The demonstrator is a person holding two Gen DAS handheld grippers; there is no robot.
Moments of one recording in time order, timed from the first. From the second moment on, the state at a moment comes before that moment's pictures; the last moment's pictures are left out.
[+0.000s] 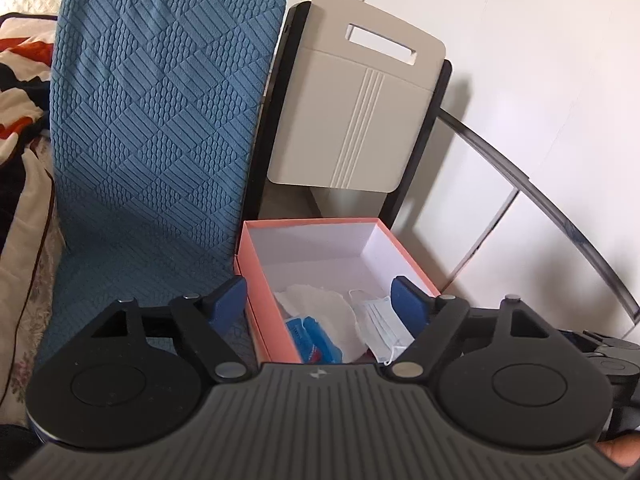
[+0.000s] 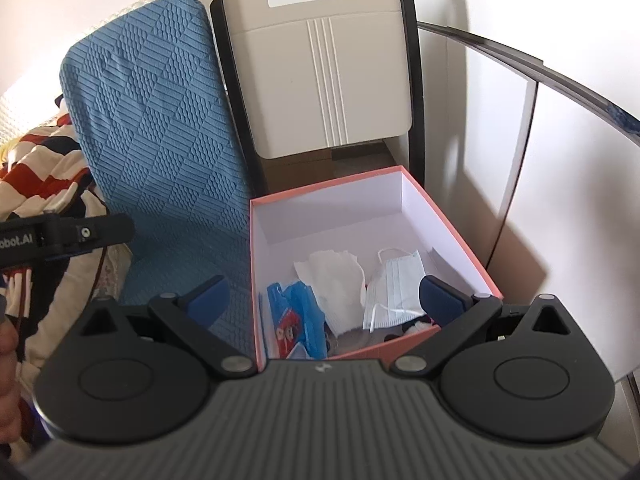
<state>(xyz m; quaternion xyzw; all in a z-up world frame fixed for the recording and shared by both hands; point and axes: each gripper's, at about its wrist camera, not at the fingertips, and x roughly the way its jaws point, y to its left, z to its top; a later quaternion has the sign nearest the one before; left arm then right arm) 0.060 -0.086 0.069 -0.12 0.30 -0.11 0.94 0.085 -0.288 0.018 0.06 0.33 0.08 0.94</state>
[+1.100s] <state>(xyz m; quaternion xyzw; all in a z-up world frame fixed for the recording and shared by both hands) 0.018 -0.072 0.030 -0.10 0.33 -0.09 0.94 0.038 -0.285 -0.004 0.04 0.32 0.05 0.94</state>
